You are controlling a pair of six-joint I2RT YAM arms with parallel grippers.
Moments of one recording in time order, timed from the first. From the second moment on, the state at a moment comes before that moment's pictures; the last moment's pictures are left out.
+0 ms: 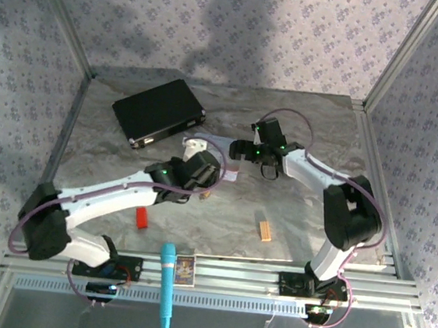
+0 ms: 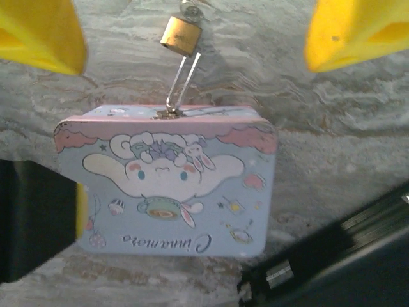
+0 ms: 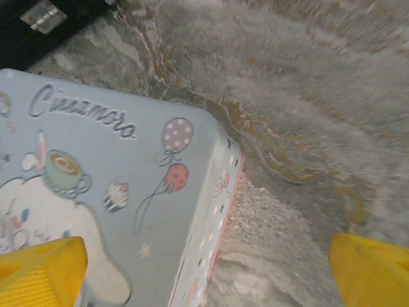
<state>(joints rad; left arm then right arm) -0.97 1.34 1.00 -0.50 -0.57 -0.69 0.49 1.68 1.15 -0.31 -0.07 0.39</state>
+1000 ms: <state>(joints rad) -0.71 0.96 0.68 -0.44 -0.48 -0.60 0.97 1.78 1.16 -0.47 0.20 0.64</state>
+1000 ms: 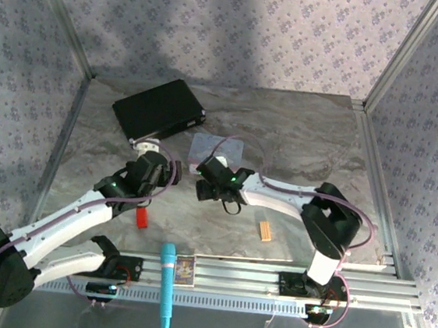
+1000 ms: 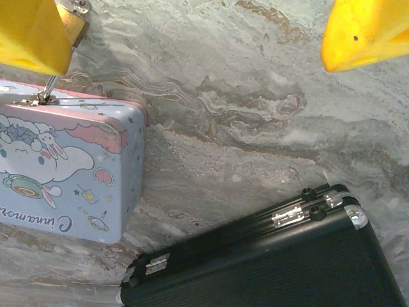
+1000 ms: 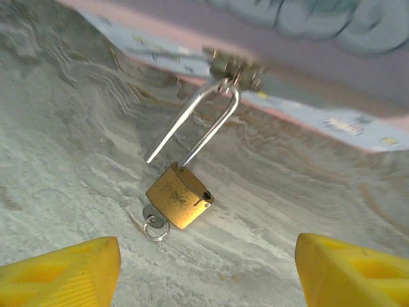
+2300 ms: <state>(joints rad) -0.69 1.01 0.60 -0.35 -0.45 -0.60 1.02 1.94 1.22 -0.45 0.33 0.72</state>
